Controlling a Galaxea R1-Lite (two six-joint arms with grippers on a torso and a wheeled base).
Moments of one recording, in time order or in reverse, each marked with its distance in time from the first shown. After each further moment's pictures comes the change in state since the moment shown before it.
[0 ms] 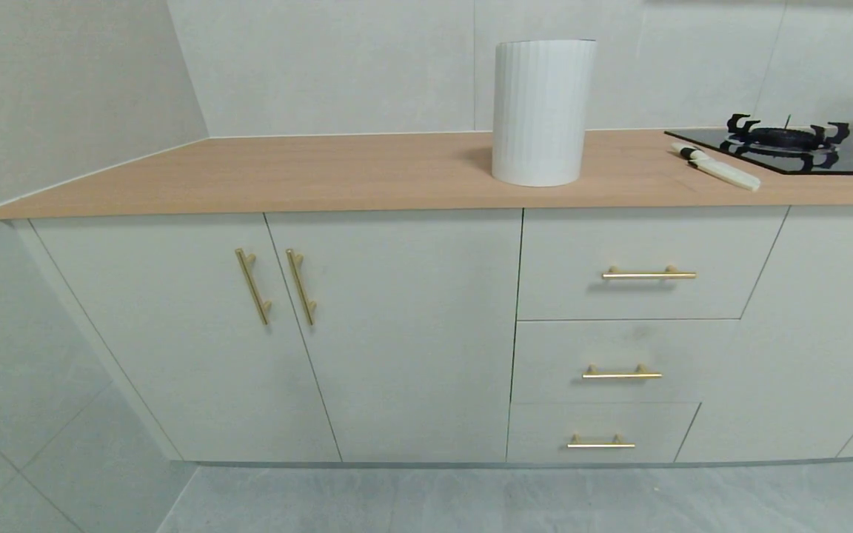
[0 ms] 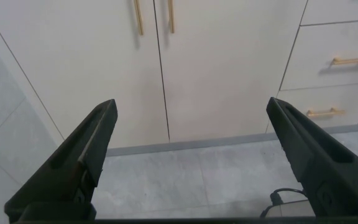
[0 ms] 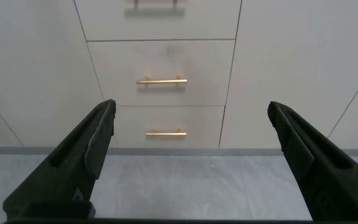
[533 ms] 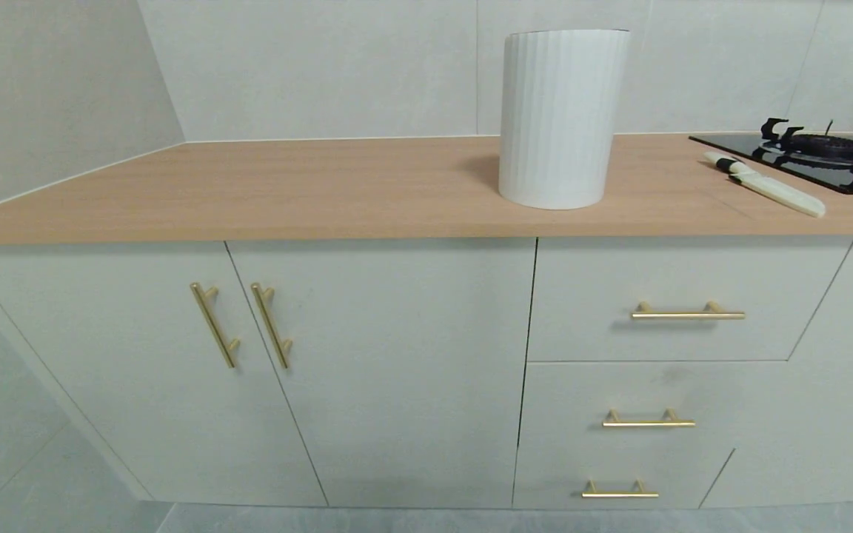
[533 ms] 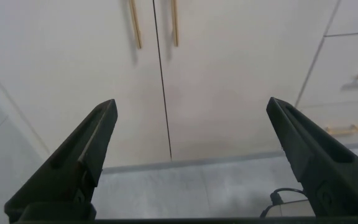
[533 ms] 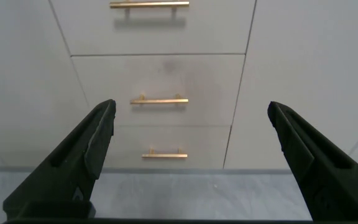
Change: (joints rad) left arm 0.000 0.000 0.000 0.000 0.000 0.000; right arm 0.000 0.000 0.000 0.000 0.000 0.001
